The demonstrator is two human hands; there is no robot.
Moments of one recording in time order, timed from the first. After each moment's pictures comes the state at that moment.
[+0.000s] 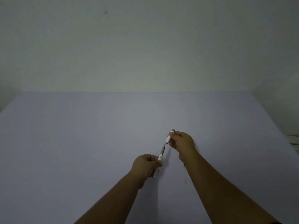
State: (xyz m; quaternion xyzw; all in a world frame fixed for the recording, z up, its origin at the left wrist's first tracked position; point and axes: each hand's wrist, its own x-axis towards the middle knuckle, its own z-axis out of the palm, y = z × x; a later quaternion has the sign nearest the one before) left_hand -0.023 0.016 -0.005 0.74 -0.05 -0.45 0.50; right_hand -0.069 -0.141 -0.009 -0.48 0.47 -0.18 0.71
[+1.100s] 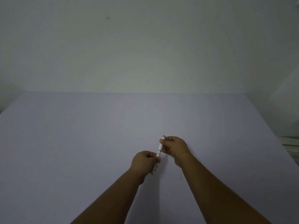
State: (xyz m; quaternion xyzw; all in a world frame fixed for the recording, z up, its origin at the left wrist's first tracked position) left_hand -0.038 0.016 0.006 0.75 -0.07 -0.42 0.51; right_hand -0.089 -0.118 -0.001 -0.54 0.44 -0.10 0.71
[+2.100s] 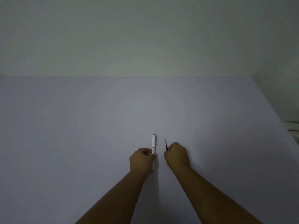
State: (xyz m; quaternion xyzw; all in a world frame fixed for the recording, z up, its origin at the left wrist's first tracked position) left_hand -0.046 0.004 -0.055 0.84 -0.02 -0.32 0.43; right_hand -0.112 -0.099 -0.053 -0.77 0.52 0.04 0.37
